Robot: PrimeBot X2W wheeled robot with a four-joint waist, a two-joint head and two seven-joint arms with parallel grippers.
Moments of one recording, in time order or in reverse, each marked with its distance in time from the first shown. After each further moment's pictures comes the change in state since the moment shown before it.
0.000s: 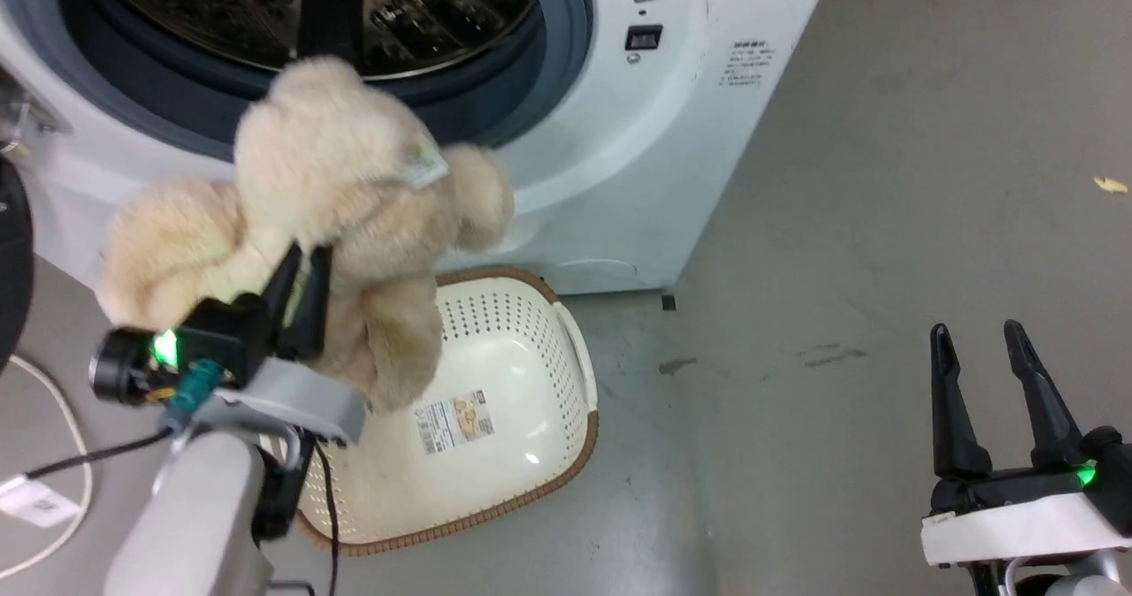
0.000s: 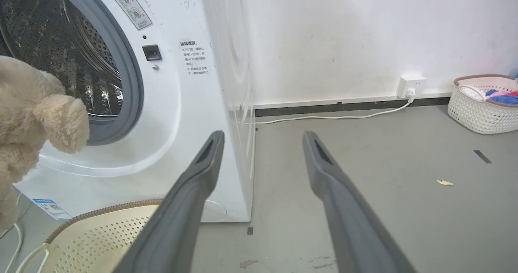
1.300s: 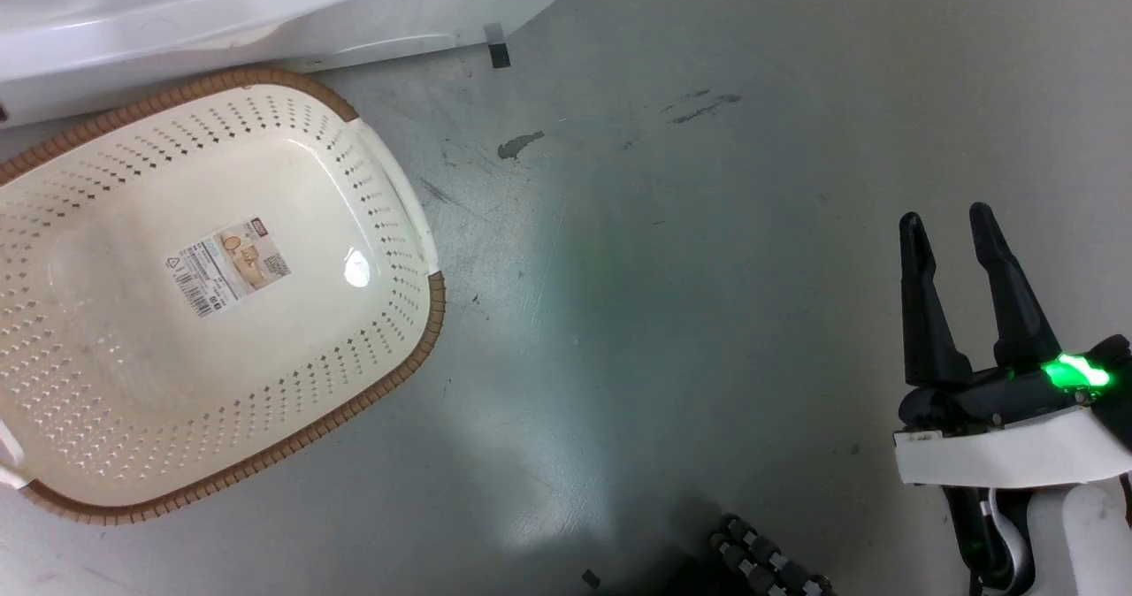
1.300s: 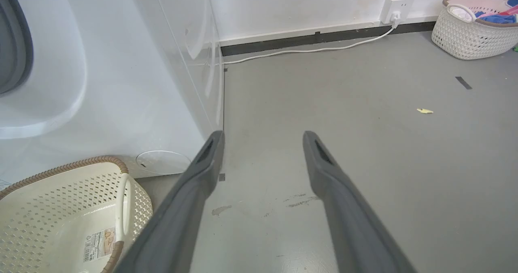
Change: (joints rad) left arm -1.166 0.198 -0.061 0.627 0.061 -0.178 0.369; right arm -0.161 0.000 0.097 -0.047 0.161 0.000 0.000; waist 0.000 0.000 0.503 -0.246
